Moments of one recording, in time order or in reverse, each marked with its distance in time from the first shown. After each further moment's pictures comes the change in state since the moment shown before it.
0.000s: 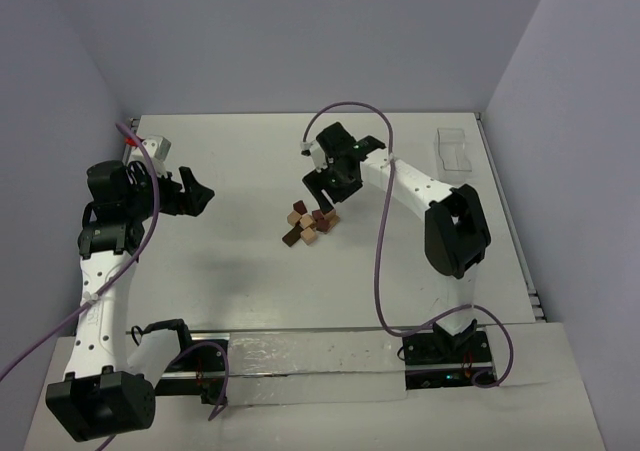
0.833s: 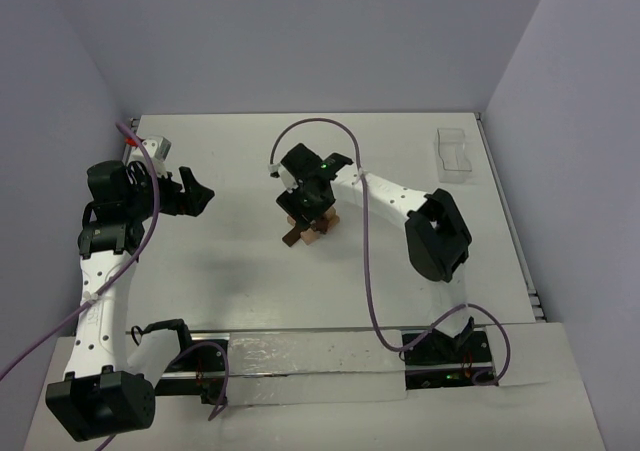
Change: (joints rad) left arm 0.000 0.002 0.000 -0.003 0.000 0.000; right arm 0.183 0.066 0.029 0.010 0.057 0.050
